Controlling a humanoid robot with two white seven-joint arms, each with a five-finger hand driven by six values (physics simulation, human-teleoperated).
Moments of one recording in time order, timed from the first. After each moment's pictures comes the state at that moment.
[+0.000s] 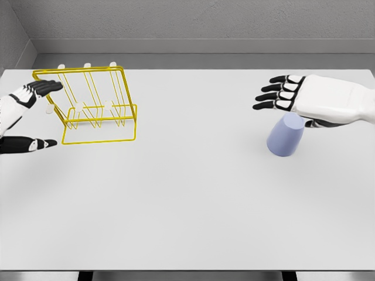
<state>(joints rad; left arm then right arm) 0.04 0.92 -0.07 -1.69 -0.10 -0.61 -0.05 -0.80 -1.18 0.84 -1.77 0.32 -0.61 0.21</state>
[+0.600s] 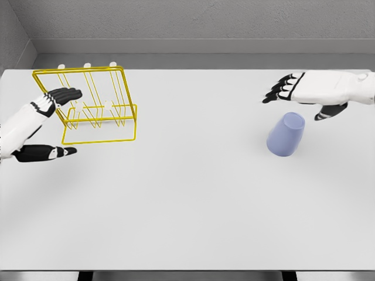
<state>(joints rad) 0.05 0.84 -0.10 -1.74 -0.12 -0.61 -0.05 -0.91 -0.98 0.83 -1.47 0.30 -0.61 0.60</state>
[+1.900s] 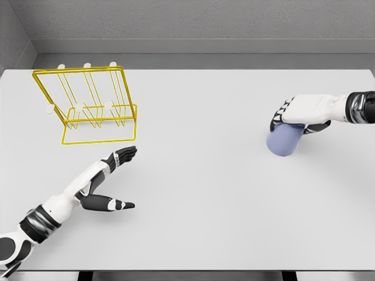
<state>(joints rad) 0.03 0.79 -0.60 -1.72 0.45 -0.41 -0.08 -0.86 -0.87 0.87 -1.36 0.51 -0.61 0.61</state>
